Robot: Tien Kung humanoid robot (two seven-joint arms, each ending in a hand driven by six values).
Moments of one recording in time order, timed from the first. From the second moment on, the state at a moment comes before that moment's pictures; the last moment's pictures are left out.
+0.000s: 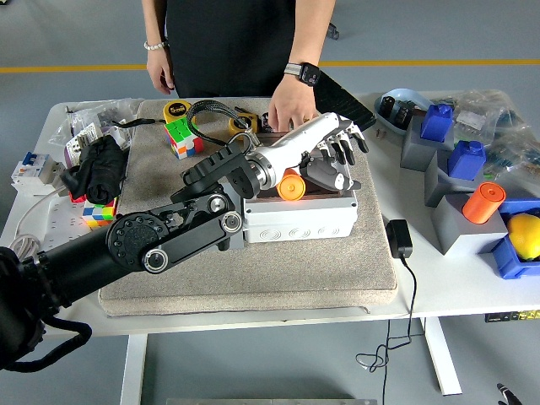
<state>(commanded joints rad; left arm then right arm) -0.91 0.03 -0.52 -1.13 1.29 0.17 0.14 0.19 -0.20 0.28 0.29 0.47 -0.24 0.04</state>
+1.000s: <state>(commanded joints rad) -0.69 0.28 -0.62 -1.32 1.30 0.13 0.19 0.19 -0.20 0.30 0.29 0.46 -0.23 0.04</state>
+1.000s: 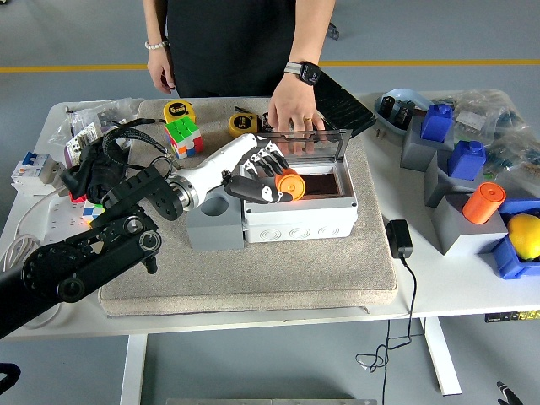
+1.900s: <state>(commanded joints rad) -0.81 0.08 -0.50 -1.22 1.23 0.13 0.17 0.19 -0.20 0.29 0.30 0.46 -0.24 0.05</state>
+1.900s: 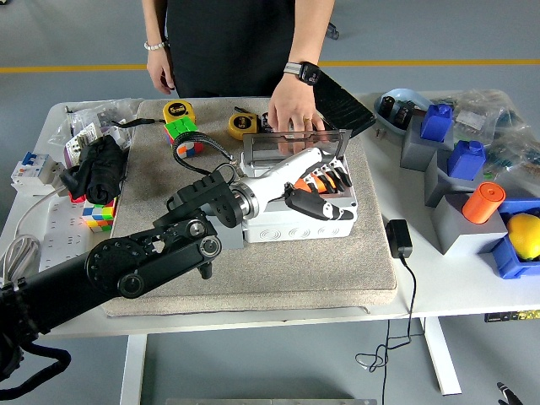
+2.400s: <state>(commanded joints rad) -0.82 0.10 -0.65 -1.22 1.25 0.20 0.04 0.18 -0.20 0.29 0.30 0.46 -0.24 0.05</state>
